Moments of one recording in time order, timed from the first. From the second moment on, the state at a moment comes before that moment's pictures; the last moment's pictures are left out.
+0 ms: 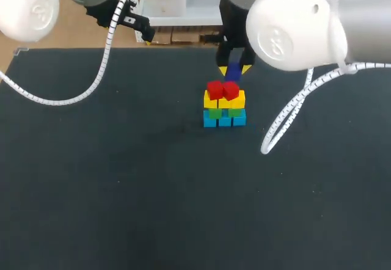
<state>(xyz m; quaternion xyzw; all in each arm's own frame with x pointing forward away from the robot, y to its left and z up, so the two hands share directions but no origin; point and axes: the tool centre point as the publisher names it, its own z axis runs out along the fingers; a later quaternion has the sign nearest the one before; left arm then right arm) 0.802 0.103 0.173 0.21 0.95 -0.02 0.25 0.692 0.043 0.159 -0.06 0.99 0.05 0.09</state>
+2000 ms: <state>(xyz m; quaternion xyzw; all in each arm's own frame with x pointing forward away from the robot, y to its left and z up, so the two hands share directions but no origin) 0.802 0.103 0.173 0.21 0.95 -0.02 0.25 0.728 0.051 0.117 -0.05 1.00 0.02 0.05</state>
